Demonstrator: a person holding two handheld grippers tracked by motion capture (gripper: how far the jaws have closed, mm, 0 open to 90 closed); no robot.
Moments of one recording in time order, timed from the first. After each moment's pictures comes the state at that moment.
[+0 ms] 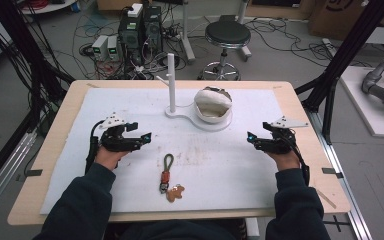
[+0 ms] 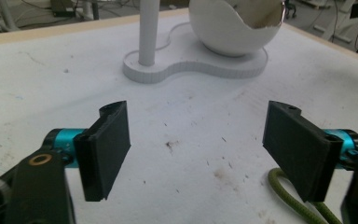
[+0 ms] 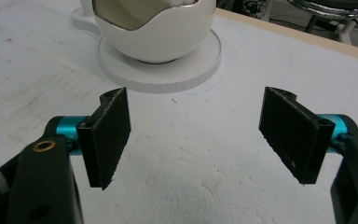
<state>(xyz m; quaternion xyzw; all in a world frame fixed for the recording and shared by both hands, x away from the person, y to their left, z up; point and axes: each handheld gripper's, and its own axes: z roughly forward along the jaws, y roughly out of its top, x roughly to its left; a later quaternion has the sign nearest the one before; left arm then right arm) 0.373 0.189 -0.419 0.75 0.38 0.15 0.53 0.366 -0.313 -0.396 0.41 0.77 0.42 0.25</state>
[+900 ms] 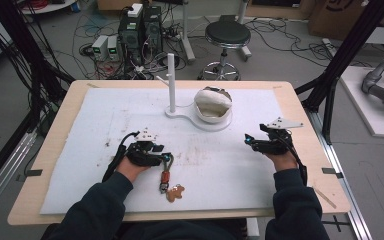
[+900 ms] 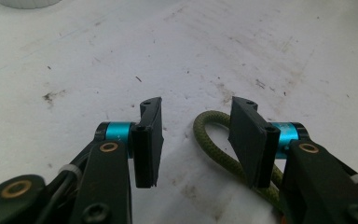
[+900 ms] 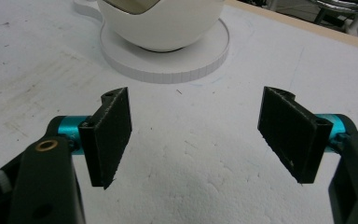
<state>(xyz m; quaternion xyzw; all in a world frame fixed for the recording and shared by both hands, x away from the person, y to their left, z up) 0.356 0.122 -0.443 0.83 0.34 0.10 0.42 0.369 -0.308 -0.403 0.40 0.78 0.41 0.24</state>
